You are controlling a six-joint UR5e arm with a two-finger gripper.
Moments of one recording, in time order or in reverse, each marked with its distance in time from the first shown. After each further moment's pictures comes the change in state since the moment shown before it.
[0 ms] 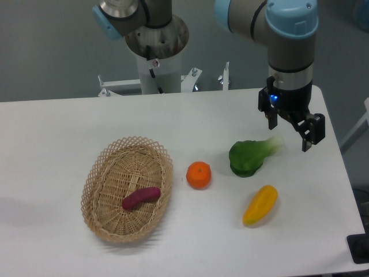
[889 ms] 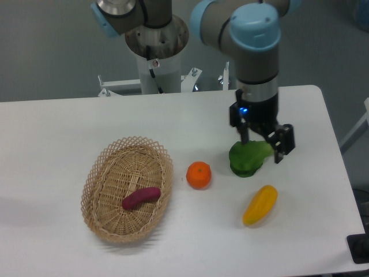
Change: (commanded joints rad) arm -0.173 0.025 -0.181 0.253 -0.029 -0.495
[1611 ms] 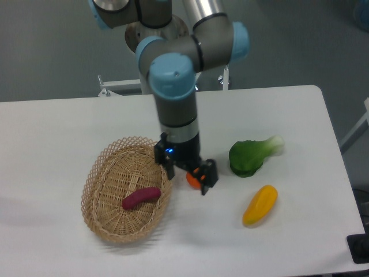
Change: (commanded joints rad) arm -0.239 -0.127 -0.020 0.014 -0.014 -0.148
